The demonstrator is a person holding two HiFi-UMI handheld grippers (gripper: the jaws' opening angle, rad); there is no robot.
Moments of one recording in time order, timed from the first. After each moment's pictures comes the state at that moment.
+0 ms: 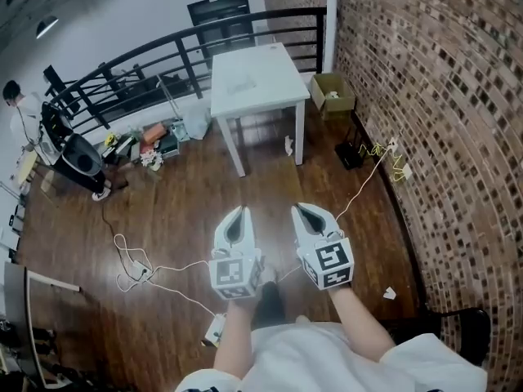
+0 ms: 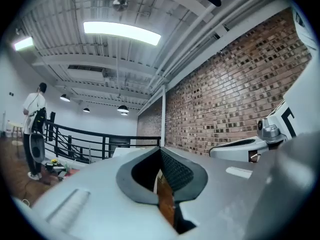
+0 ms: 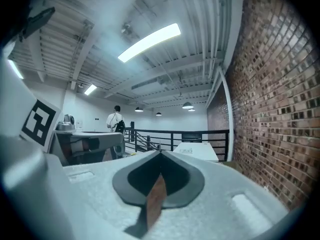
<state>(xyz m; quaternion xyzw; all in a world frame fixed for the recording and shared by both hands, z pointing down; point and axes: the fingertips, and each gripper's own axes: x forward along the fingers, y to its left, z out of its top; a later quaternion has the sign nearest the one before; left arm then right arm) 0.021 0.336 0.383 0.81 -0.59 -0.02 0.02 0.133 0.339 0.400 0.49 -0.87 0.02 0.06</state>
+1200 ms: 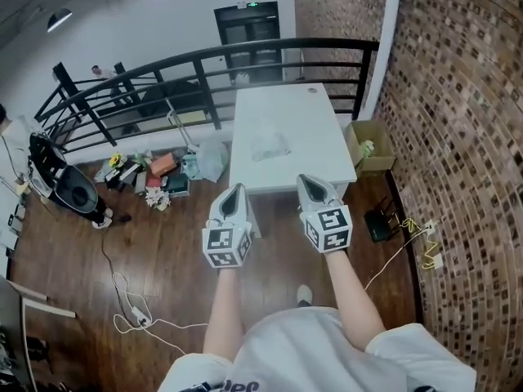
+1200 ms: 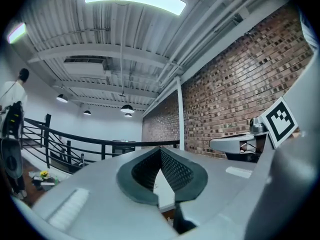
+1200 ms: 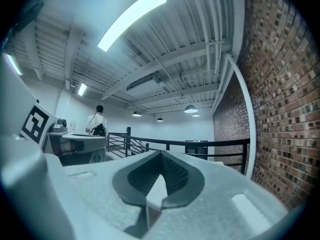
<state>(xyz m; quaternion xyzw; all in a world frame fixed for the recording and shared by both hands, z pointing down) -0.095 -0.217 0.367 0.79 -0.61 -0.03 0.01 0.047 -0.250 0.382 0.47 -0.88 0.00 0.03</state>
